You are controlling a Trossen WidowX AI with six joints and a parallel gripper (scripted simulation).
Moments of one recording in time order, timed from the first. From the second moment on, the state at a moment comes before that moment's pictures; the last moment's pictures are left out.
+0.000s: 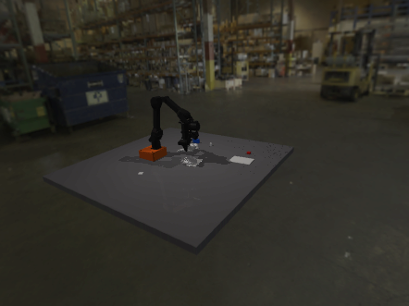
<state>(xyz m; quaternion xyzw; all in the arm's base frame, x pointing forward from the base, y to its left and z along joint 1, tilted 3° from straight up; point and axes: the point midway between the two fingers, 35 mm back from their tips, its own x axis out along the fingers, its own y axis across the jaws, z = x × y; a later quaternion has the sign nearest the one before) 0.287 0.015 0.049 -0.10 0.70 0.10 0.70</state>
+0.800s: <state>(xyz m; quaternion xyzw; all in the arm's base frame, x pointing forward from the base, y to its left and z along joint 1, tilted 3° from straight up) 0.278 0.067 0.049 -0.01 0.71 0.02 0.70</state>
